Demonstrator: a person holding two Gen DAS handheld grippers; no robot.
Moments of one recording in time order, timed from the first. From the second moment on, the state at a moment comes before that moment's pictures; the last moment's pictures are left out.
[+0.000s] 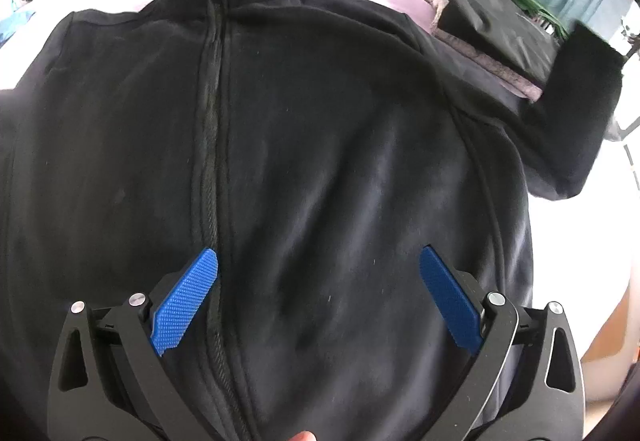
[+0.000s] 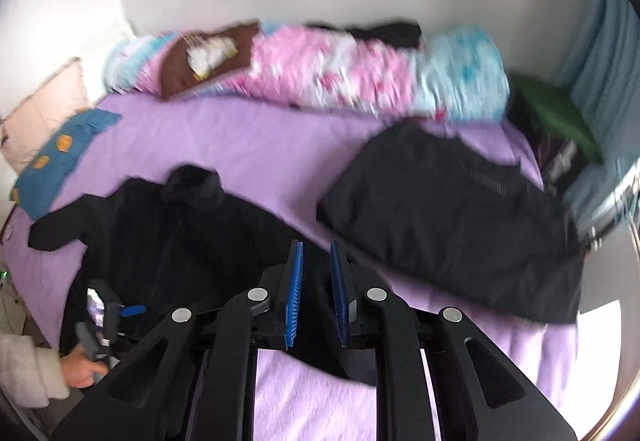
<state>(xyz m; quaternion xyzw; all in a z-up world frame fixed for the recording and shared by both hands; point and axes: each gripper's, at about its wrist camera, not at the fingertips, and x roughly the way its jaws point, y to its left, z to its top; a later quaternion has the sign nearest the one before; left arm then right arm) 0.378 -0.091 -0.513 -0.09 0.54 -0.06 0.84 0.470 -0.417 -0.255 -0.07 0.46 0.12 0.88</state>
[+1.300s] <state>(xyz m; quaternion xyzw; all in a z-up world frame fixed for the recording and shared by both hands) 0.485 -0.175 -0.535 -0.08 0.52 -0.05 0.85 0.525 -0.312 -0.496 -0.33 0.57 0.15 0.74</state>
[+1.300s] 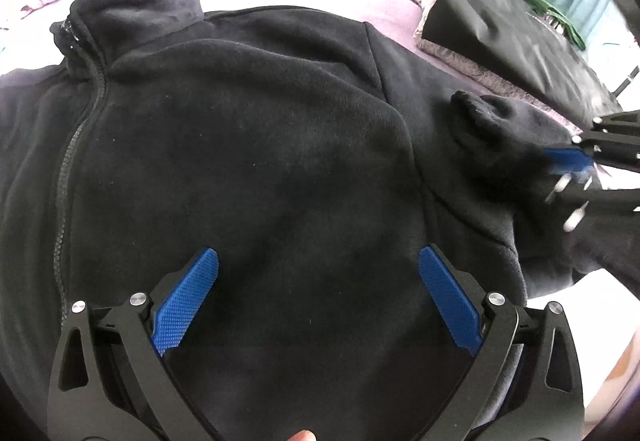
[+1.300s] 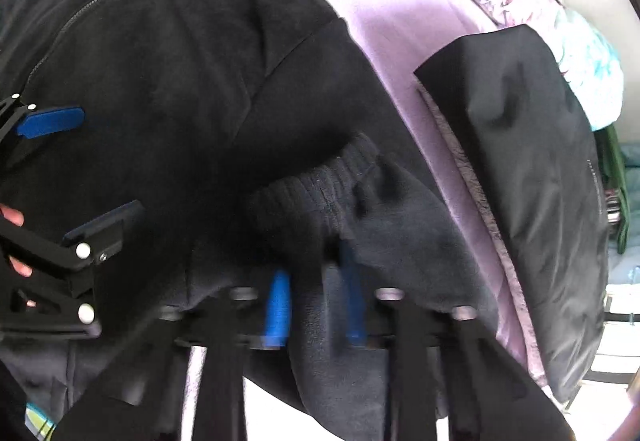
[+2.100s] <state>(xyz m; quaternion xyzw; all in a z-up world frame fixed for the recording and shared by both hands) 0.519 -0.211 -0.550 0.00 0.55 -0.07 0.83 0.494 -0.485 -0.273 0.03 0.46 0.14 0.87</state>
